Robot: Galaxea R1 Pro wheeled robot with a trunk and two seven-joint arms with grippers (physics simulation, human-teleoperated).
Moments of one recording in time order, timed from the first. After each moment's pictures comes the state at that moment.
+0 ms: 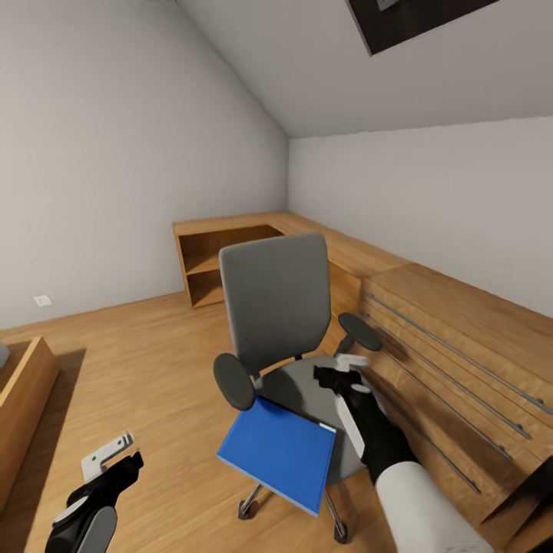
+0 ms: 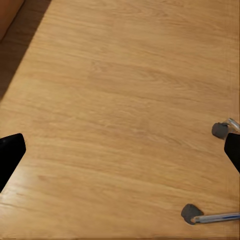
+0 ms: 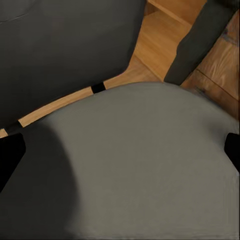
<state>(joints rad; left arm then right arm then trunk) -0.05 0.06 0.06 -1.52 0.55 0.44 0.63 -0.68 0.16 0.00 -0.80 -0.04 0.29 -0.15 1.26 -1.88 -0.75</state>
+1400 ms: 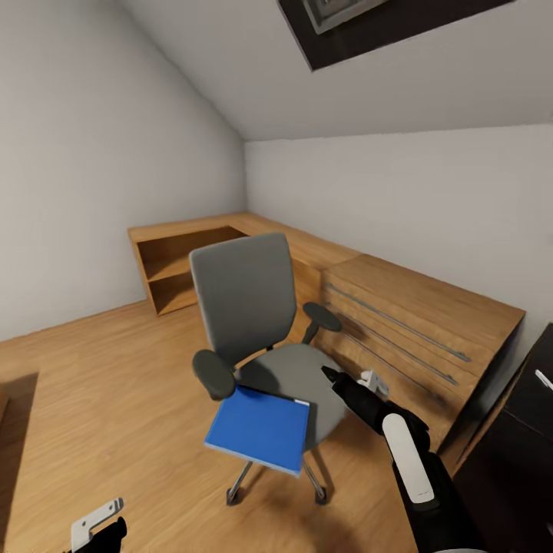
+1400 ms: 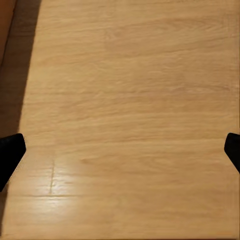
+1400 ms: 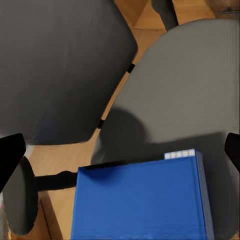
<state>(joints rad) -0.05 0.12 0.04 -1.00 0.42 0.10 0.47 -0.40 0.09 -0.05 -1.33 -0.78 0.56 -0.14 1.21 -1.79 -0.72</state>
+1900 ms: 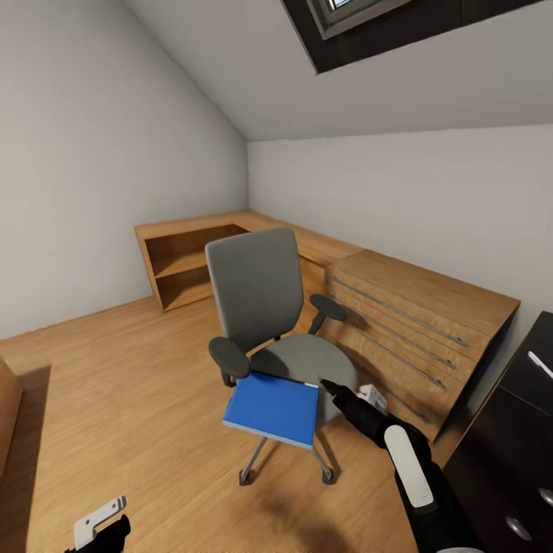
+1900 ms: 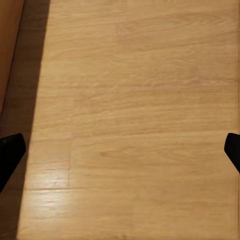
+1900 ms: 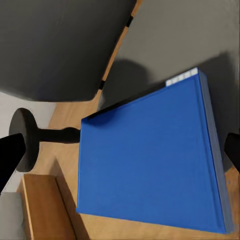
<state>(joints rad) -0.05 0.11 0.03 -1.00 0.42 0.10 0.47 -0.40 0.08 -0.09 -1.19 -0.78 0.56 0.00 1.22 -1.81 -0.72</state>
